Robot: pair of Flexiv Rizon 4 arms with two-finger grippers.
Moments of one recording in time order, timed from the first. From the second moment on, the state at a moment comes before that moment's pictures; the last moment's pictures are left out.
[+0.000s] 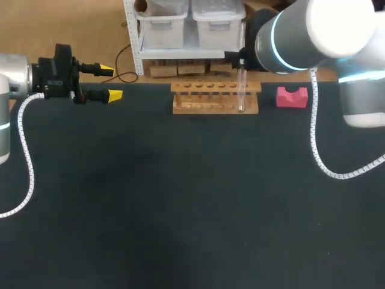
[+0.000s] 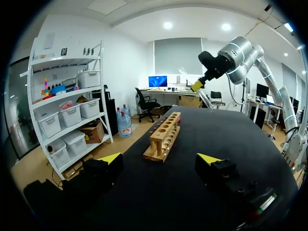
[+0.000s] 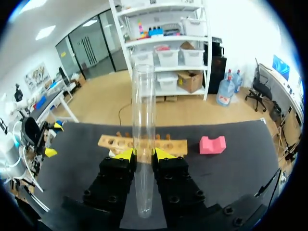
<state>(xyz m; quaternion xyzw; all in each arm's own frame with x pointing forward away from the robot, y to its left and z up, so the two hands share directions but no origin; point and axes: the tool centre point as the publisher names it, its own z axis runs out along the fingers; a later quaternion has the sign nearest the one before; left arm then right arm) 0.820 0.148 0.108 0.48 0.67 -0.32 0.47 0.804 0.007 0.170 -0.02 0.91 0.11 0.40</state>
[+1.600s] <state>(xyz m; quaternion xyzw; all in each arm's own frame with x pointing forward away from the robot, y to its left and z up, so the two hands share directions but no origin) 0.820 0.148 0.108 0.48 0.67 -0.32 0.47 0.873 0.020 0.183 0.01 0.73 0.06 0.68</state>
